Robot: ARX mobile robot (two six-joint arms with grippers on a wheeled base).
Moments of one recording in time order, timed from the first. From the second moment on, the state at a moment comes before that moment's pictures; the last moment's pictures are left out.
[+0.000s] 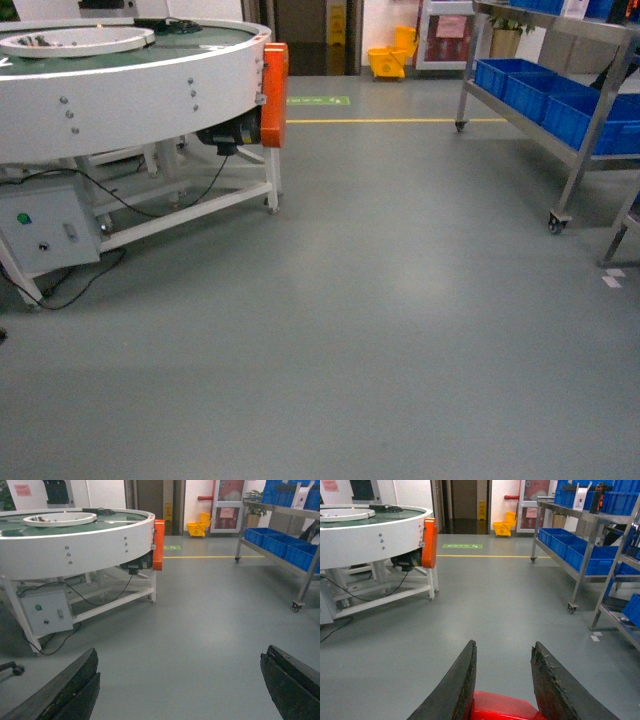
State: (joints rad) left arm 0.00 0.01 0.02 0.00 0.00 0.00; right arm 0.00 0.00 0.01 0.00 0.00 0.01
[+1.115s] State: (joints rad) left arm 0.00 0.01 0.02 0.00 0.00 0.00; right arm 0.00 0.00 0.01 0.00 0.00 0.01
